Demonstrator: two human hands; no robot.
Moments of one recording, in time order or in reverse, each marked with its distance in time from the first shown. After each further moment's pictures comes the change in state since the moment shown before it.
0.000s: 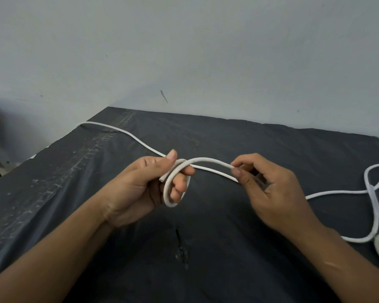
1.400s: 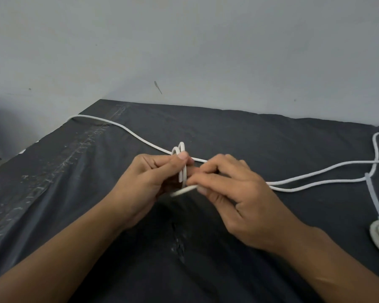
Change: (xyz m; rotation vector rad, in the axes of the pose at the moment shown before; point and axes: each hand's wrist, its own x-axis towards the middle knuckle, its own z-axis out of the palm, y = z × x) left_hand 0.009 -0.019 0.019 0.235 0.333 0.101; right_hand -0.007 -0.032 0.017 -0.139 -0.200 -0.315
